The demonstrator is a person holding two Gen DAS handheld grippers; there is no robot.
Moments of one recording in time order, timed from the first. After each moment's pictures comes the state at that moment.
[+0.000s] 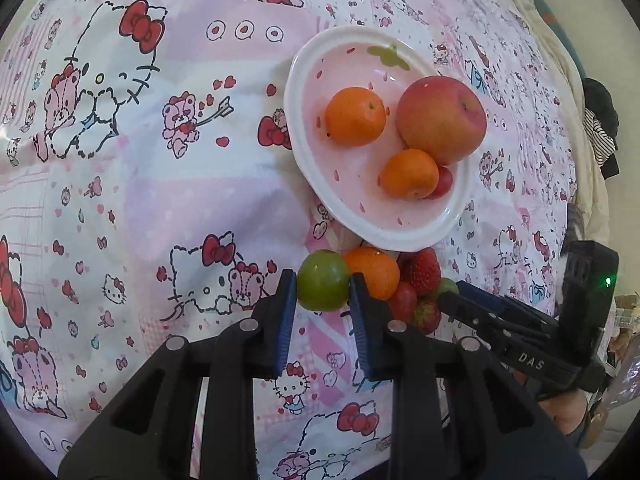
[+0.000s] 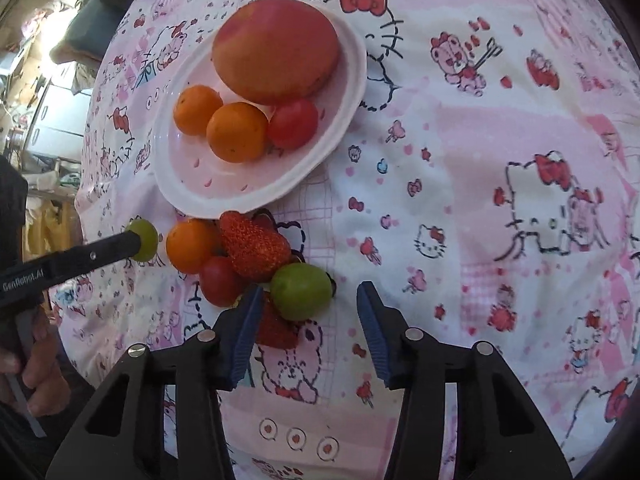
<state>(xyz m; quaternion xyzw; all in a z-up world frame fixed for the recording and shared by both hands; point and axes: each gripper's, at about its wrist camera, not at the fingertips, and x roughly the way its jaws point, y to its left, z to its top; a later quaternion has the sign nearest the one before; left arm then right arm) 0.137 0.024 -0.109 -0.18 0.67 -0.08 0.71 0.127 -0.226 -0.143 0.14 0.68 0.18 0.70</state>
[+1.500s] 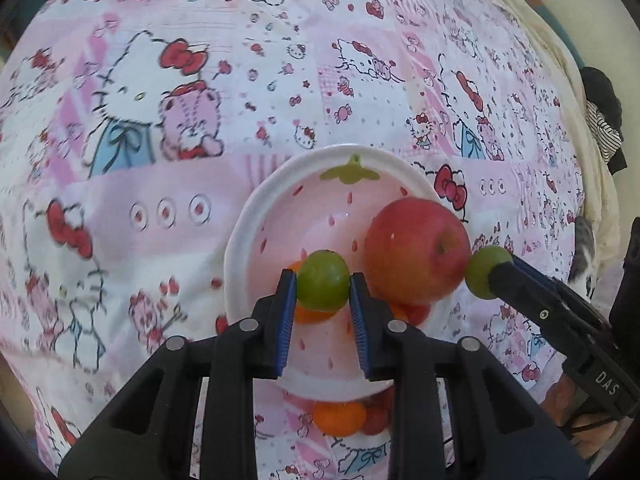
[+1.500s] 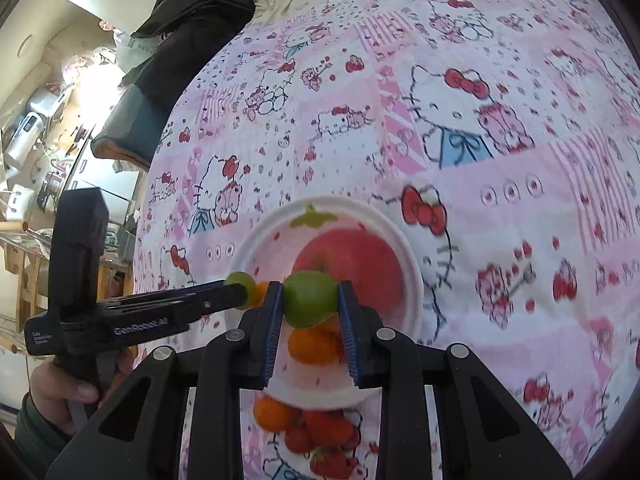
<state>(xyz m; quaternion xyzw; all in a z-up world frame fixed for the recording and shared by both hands) 0.266 -0.005 -0.097 -0.12 0.66 -0.11 0.73 0.238 -0.217 -0.071 0.18 0.56 0.21 0.78</state>
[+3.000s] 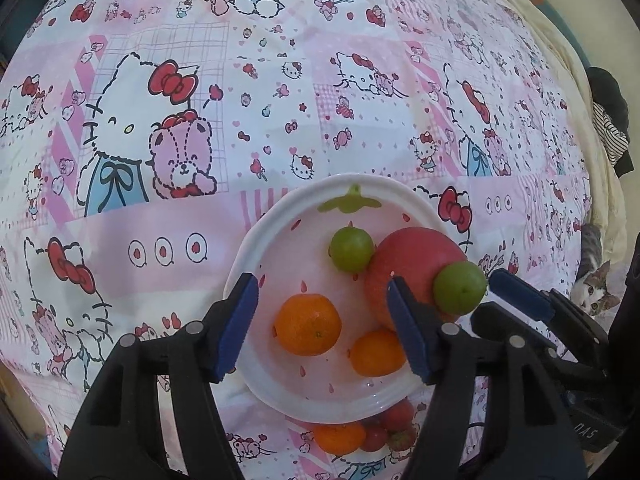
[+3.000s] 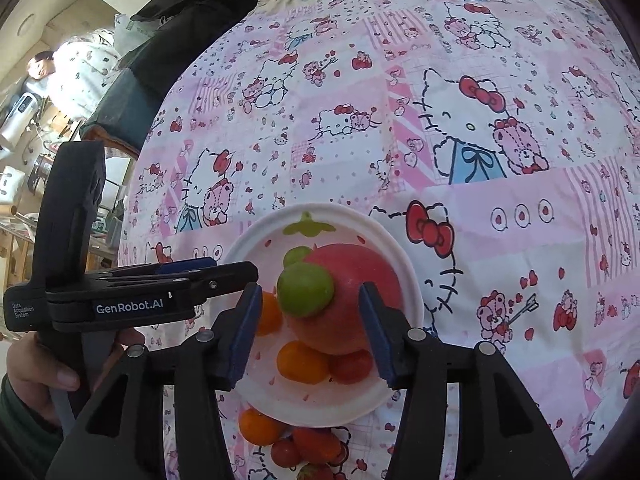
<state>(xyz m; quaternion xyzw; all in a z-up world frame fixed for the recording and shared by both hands) 0.286 -0.010 -0.096 -0.10 0.66 -0.10 0.73 0.249 -0.210 -0.076 0.15 0.57 0.21 0.78</state>
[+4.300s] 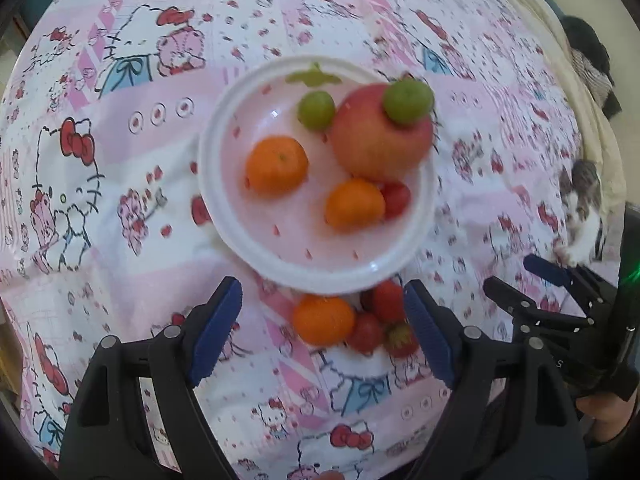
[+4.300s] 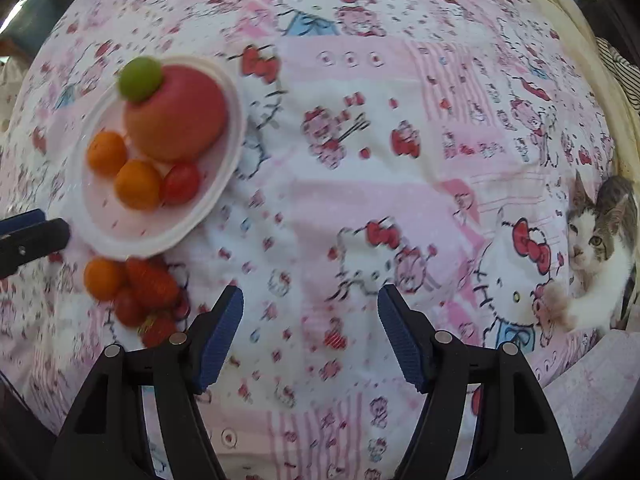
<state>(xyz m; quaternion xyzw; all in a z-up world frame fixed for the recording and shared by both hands) 0.174 -0.034 -0.085 -0.07 0.68 -0.12 0.72 0.131 -0.259 -0.087 -0.03 0.67 0.04 0.74</state>
